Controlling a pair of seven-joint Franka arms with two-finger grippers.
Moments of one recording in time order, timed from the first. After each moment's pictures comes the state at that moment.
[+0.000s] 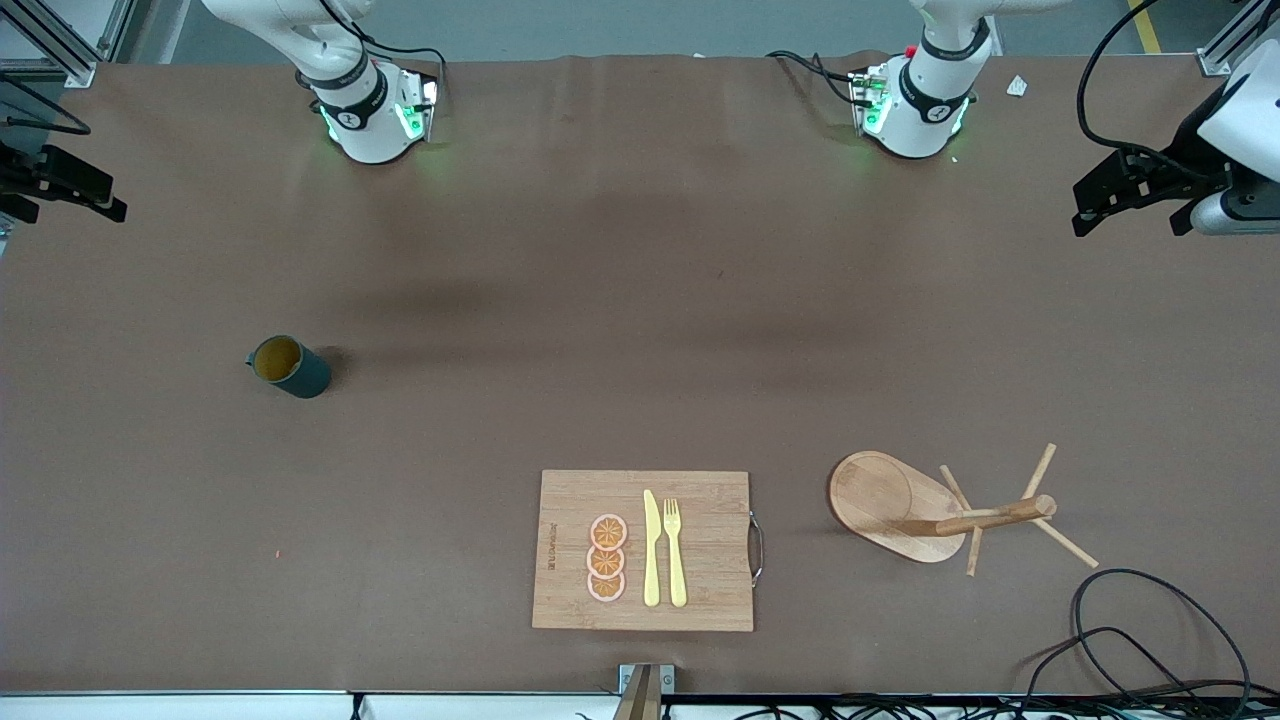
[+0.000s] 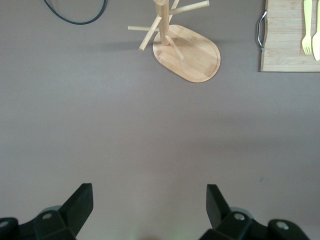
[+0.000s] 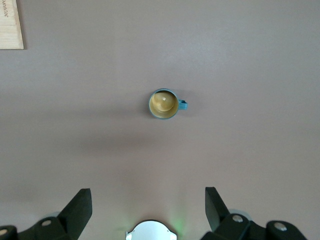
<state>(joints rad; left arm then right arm) 0.00 -0.06 -0.13 -1.53 0.01 1.50 -0.10 0.03 -0.09 -0.13 -1.60 0.00 1.41 -0.09</state>
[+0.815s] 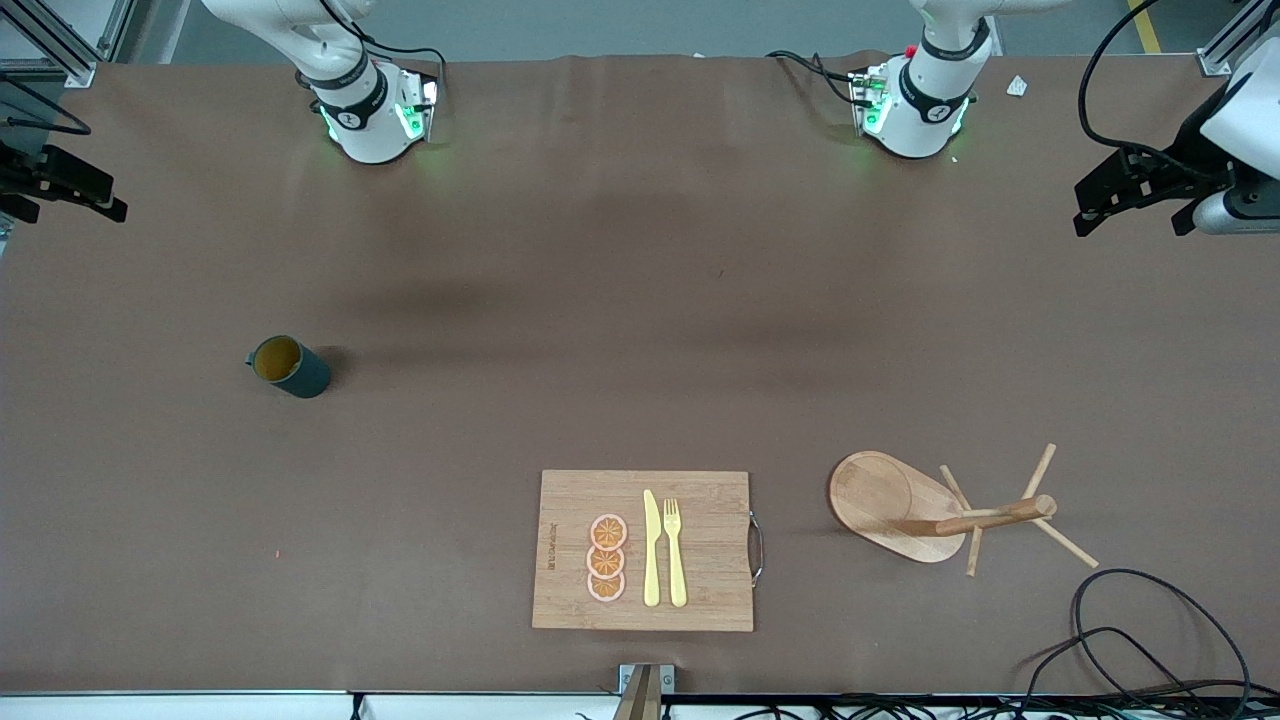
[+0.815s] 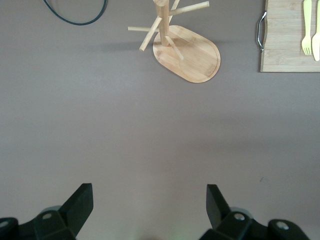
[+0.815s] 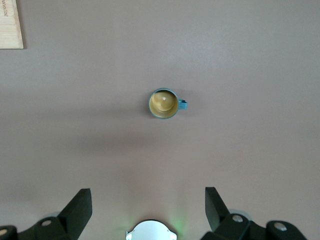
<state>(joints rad) 0.00 -0.05 -0.13 -1.53 0.01 1.50 -0.10 0.03 -0.09 -0.13 -1.60 0.00 1.41 -0.09</state>
